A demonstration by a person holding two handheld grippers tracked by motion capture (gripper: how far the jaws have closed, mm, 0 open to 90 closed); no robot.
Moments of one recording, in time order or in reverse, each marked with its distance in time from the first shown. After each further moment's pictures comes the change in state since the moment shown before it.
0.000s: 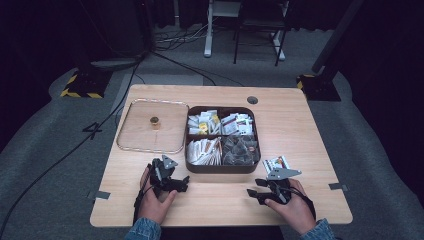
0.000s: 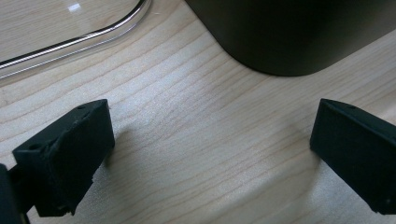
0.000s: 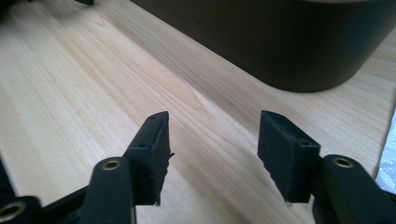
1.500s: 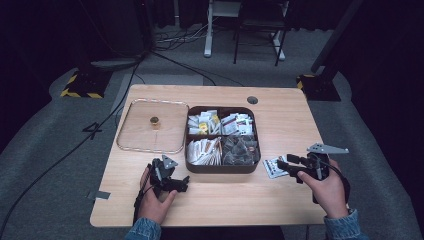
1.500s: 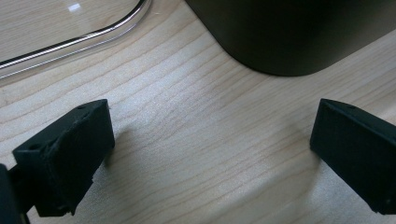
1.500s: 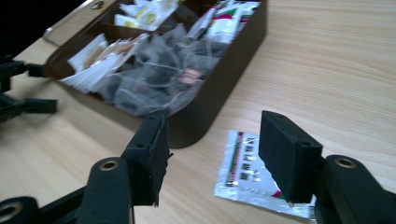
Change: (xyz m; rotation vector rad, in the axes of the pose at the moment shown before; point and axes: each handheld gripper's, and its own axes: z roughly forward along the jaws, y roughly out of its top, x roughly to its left) left arm 0.000 0.000 0.000 0.000 0.000 -0.001; right arm -0.061 0.036 -0.085 -0.149 -0.111 0.231
